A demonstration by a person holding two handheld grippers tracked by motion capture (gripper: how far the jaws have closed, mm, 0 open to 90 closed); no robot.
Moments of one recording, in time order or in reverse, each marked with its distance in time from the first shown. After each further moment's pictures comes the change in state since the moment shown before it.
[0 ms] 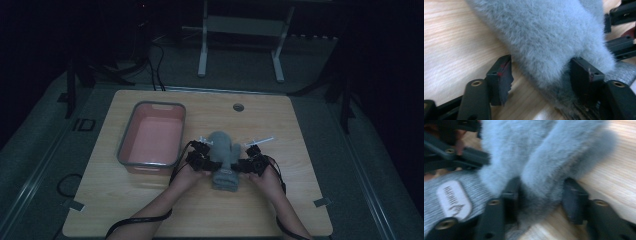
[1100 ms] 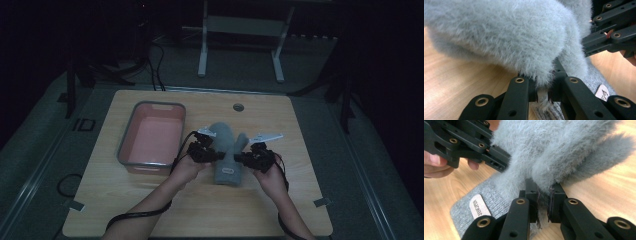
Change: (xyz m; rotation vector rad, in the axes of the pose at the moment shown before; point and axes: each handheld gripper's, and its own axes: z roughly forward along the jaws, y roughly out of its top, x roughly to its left) left arm -0.019 0.031 -0.044 -0.105 -0.138 0.120; right arm 0.036 0.015 -0.050 -0.177 -0.057 -0.139
